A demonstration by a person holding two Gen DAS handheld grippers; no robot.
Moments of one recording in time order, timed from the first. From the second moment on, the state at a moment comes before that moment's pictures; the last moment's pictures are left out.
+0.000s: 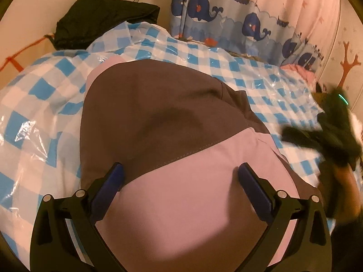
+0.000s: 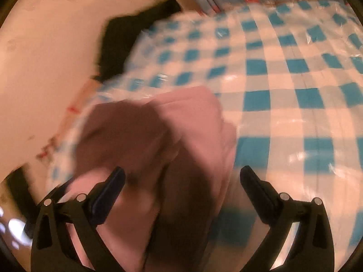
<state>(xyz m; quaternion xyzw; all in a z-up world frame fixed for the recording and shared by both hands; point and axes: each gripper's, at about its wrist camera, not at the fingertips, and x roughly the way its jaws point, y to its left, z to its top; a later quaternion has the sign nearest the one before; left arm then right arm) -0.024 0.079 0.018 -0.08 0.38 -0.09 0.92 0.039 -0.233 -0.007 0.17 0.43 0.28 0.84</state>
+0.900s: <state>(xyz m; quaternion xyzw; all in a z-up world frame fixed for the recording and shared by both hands) -0.037 0.171 0.021 -0.19 0.39 -0.04 0.90 -0.005 -0.244 0.043 0.13 0.39 0.19 0.89</state>
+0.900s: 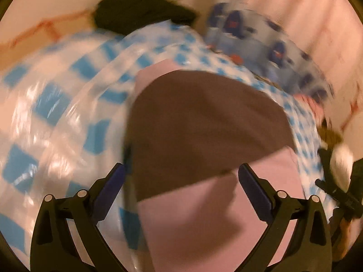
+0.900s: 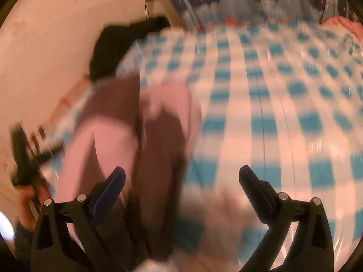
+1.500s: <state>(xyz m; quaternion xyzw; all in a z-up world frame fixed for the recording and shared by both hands) 0.000 0.192 -0.027 -0.29 0.43 -0.06 0.85 0.099 -0.196 -0.088 0.26 0.46 0.20 0.83</state>
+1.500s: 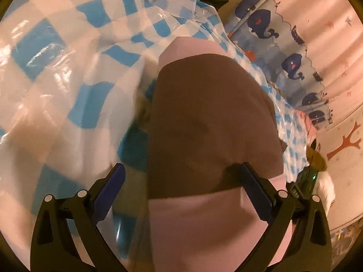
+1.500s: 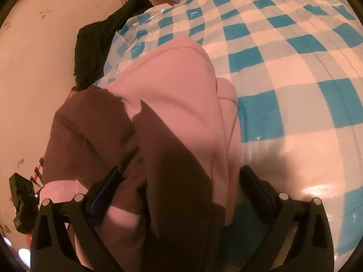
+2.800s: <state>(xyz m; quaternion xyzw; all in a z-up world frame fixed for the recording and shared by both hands) -0.025 0.085 0.012 0.01 0.38 -0.05 0.92 -0.014 -0.208 -0.077 0.08 0.47 0.12 0.87</state>
